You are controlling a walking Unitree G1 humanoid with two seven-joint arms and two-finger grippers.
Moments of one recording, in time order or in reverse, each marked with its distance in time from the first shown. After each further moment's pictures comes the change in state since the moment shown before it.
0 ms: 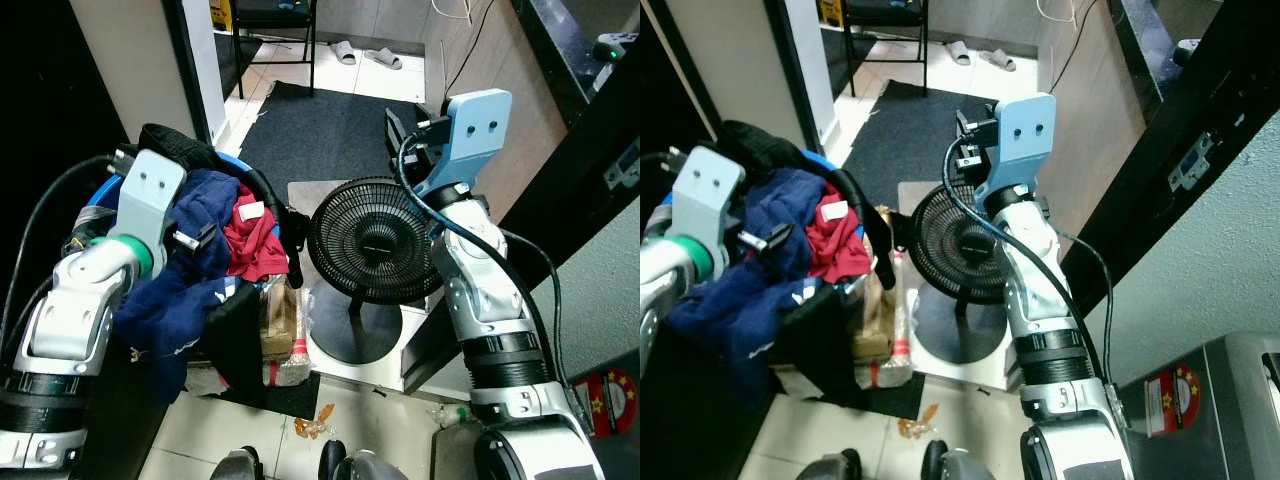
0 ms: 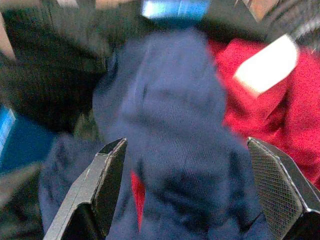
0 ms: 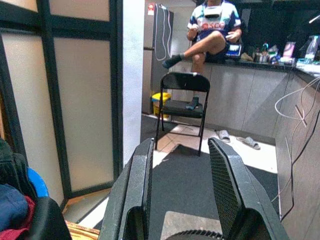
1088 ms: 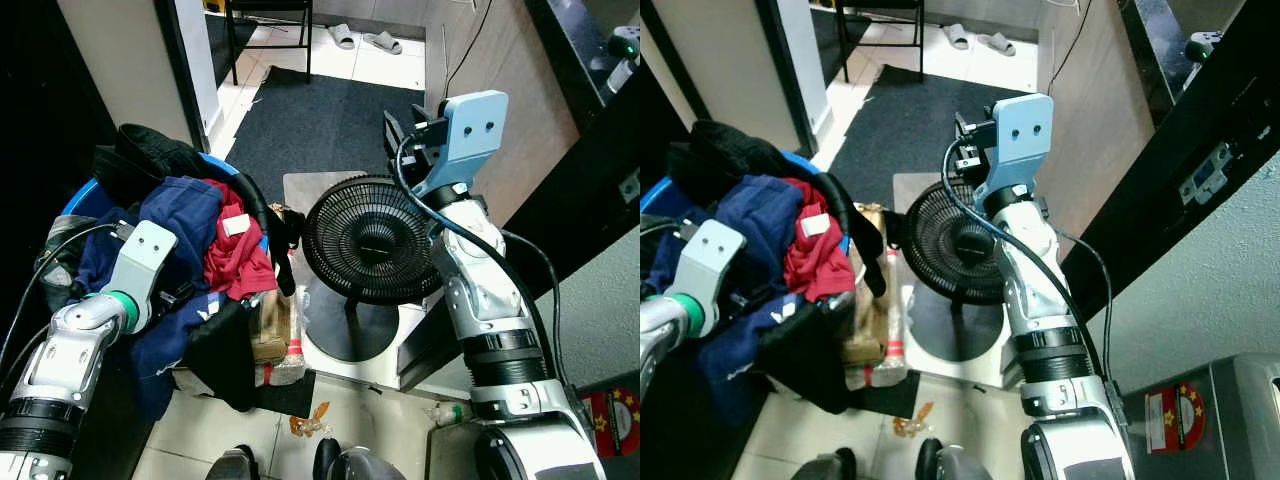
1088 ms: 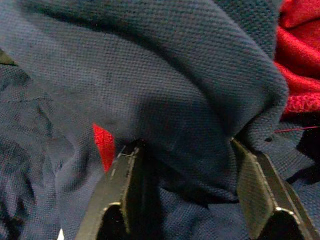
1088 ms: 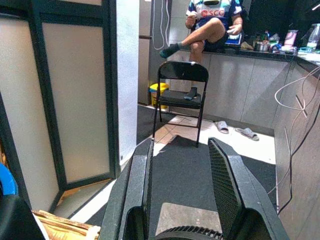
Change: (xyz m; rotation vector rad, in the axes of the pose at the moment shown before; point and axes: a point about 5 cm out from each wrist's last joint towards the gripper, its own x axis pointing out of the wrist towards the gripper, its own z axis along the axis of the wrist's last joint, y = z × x) left arm 0.002 0.002 -0.063 0.047 0.145 -0.061; right arm 0.001 -0.001 0.000 -0.003 0.000 0.002
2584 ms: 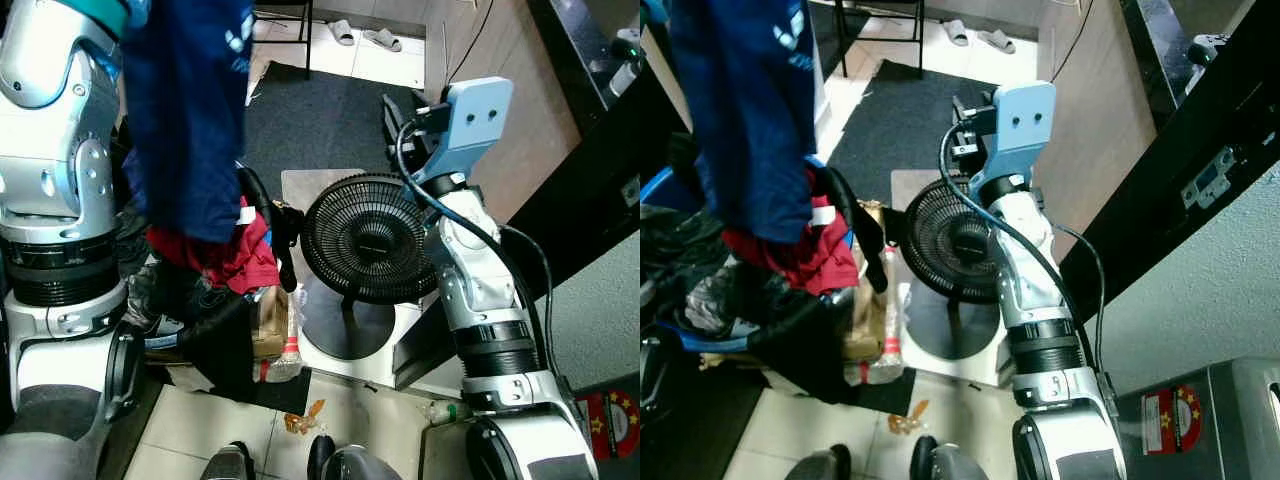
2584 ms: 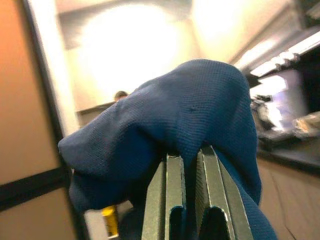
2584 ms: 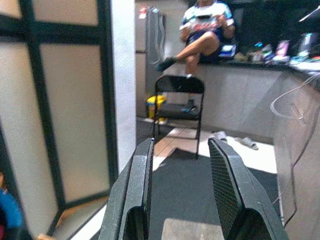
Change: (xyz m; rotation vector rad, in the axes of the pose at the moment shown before) left arm -0.119 -0.004 0.286 0.076 -1.232 0.192; right arm 0.008 -0.001 0.016 0.041 -0.082 -0.050
